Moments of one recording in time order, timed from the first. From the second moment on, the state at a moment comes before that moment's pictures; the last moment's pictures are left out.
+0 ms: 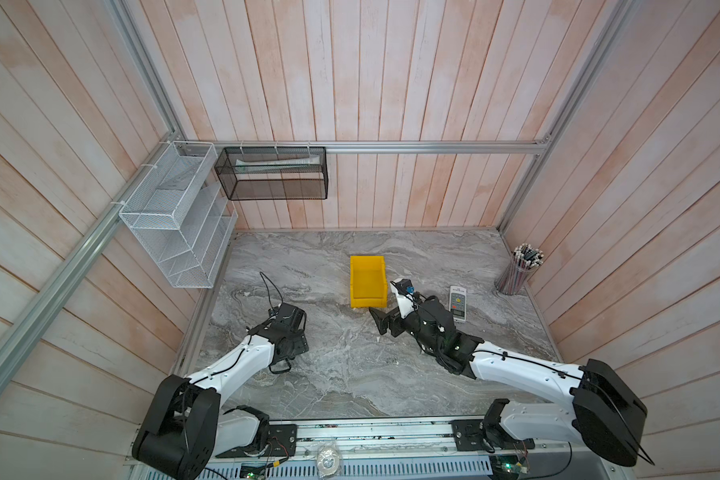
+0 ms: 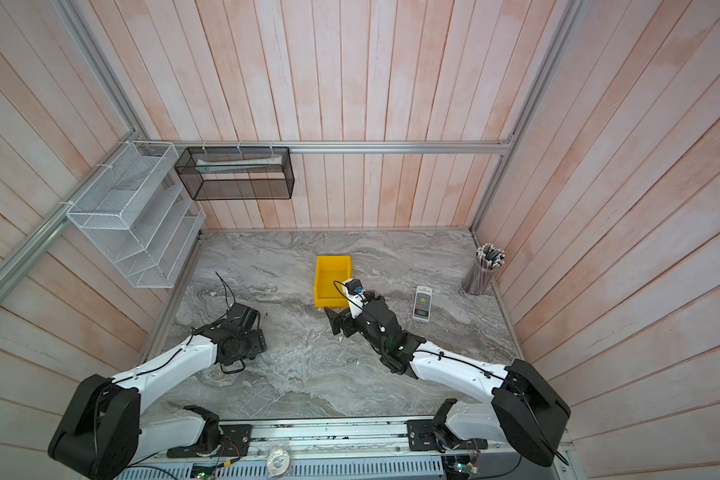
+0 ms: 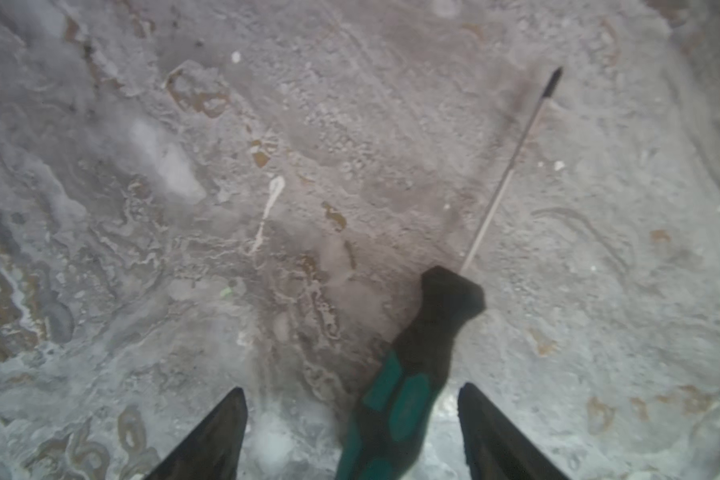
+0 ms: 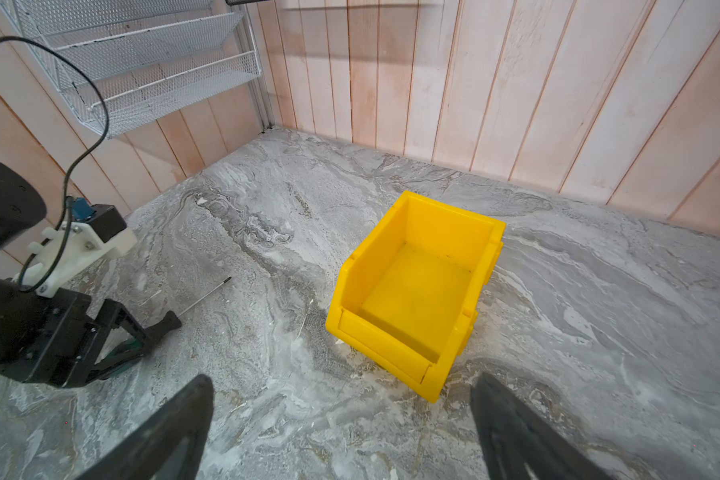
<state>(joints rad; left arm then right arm) -0.34 1.23 0.57 -0.56 -0.16 -0.67 0.86 1.24 0.60 0.37 0.16 0.16</state>
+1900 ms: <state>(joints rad) -0.51 1.34 1.09 -0.52 -0.05 -0.37 0.84 1.00 0.45 0.49 0.30 0.16</state>
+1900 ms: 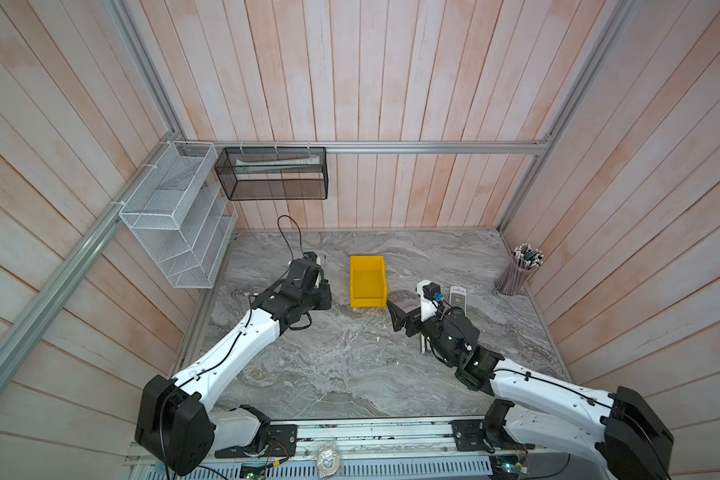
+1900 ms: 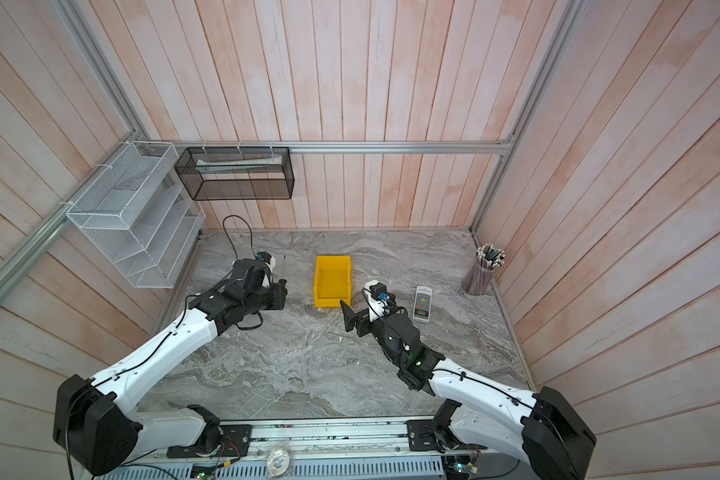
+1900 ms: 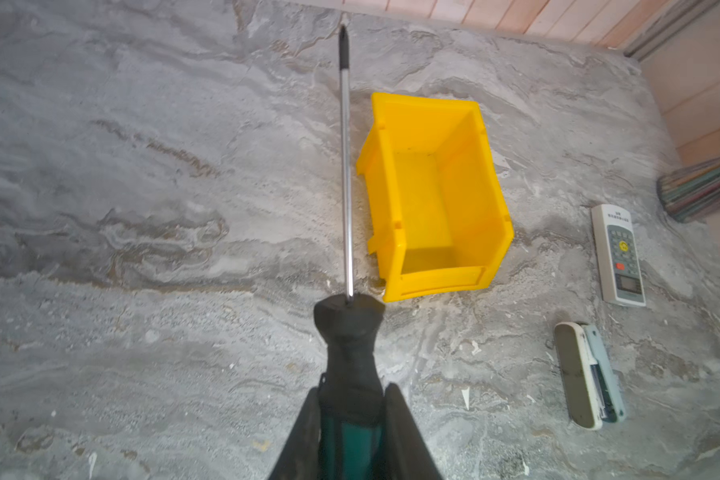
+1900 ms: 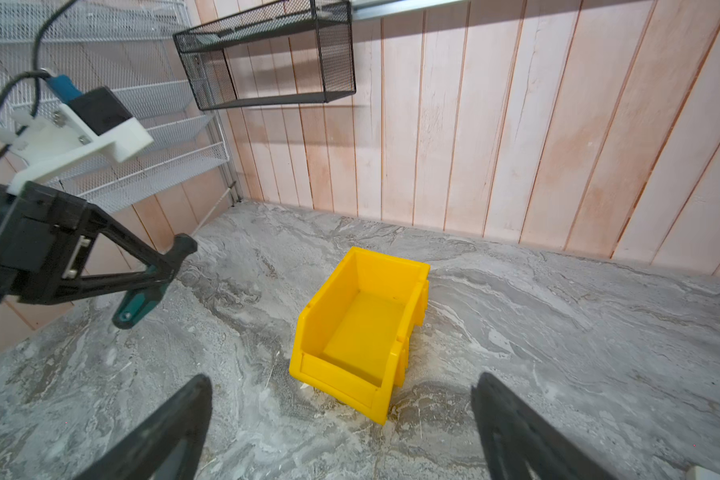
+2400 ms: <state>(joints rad) -0.65 1.73 1.42 -0.41 -0.12 0.01 0.70 0.81 0.33 0.45 0.31 0.21</state>
